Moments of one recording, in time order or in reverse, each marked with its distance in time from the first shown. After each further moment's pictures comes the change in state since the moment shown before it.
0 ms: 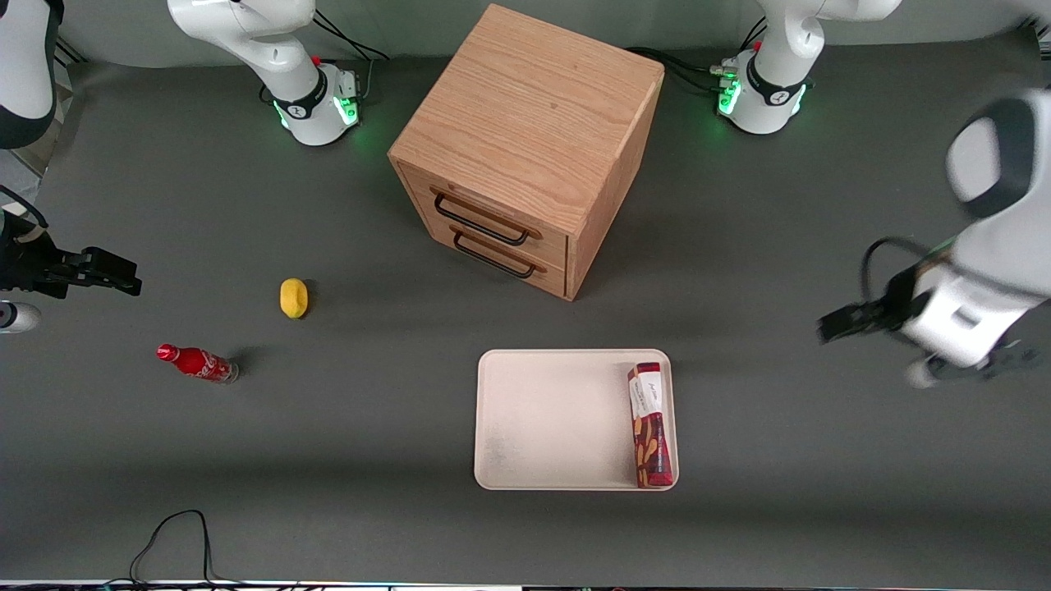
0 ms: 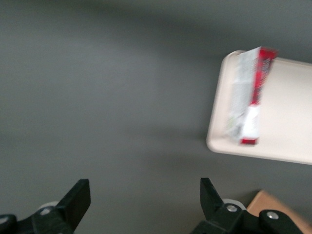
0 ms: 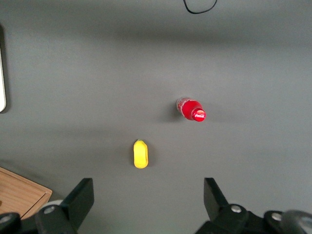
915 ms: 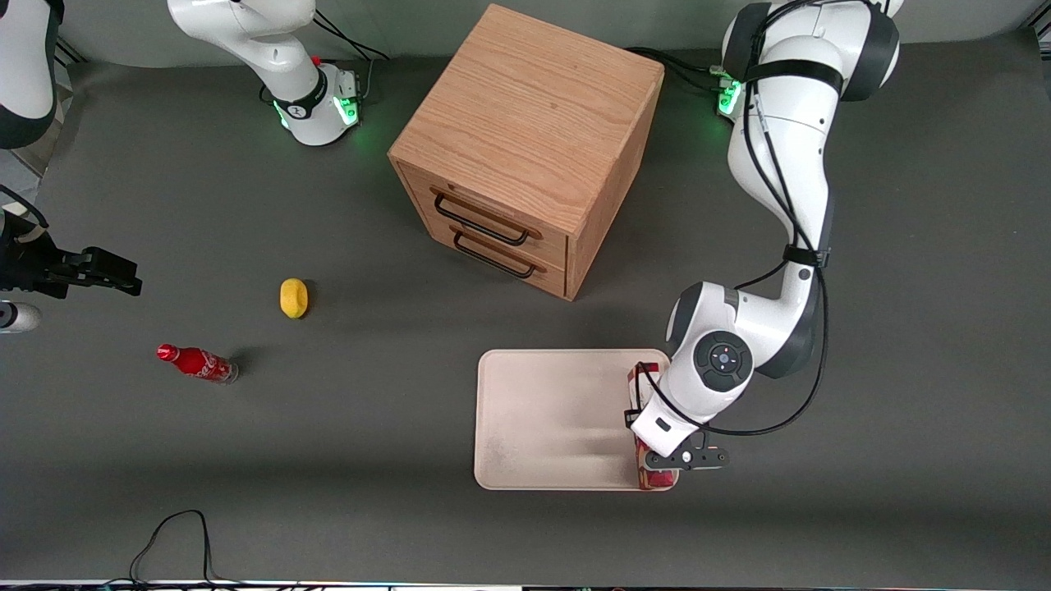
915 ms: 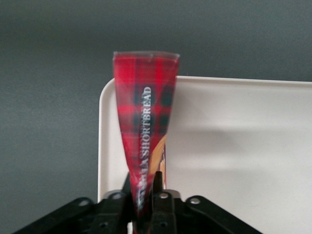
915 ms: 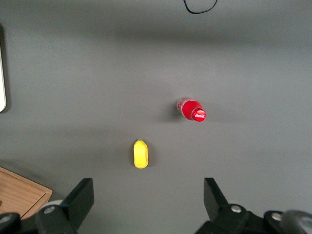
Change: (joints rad) arm -0.259 0.736 -0.021 0.408 -0.092 0.471 -0.143
